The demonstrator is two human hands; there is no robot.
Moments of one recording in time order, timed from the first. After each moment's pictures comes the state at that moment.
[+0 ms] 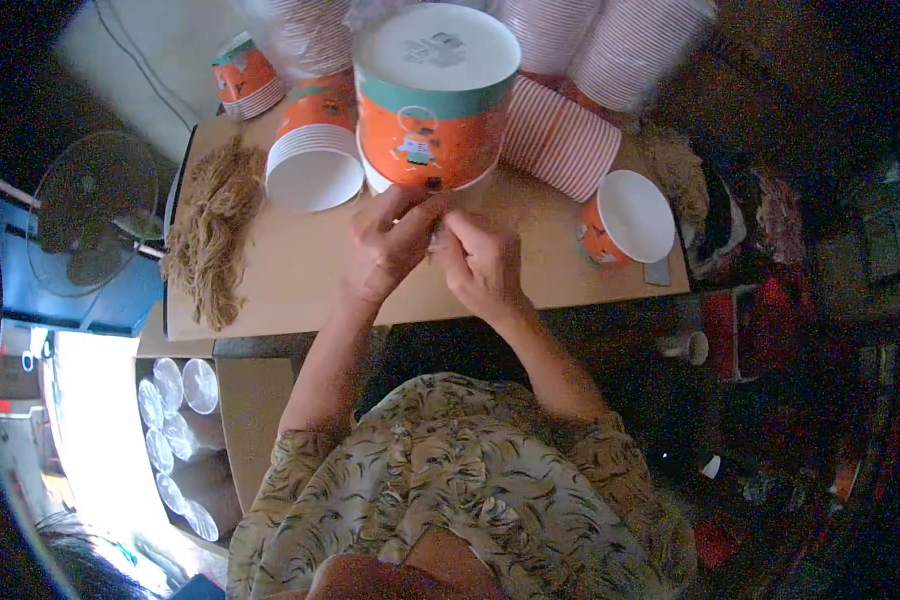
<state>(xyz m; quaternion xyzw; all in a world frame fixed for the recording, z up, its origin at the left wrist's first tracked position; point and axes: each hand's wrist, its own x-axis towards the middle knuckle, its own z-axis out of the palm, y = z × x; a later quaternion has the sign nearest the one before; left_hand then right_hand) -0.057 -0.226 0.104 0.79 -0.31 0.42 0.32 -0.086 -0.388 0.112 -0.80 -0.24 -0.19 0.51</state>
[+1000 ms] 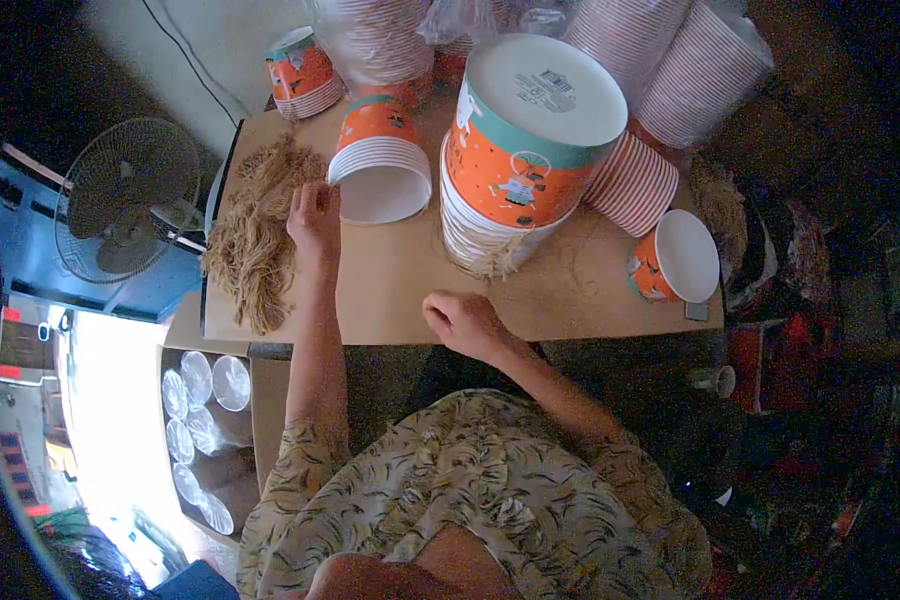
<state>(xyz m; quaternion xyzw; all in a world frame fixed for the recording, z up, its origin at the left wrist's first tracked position) 0.004 -0.033 0.030 0.85 0.06 0.42 0.31 -0.098 -0.308 0.028 -0.84 -0.30 0.08 0.45</state>
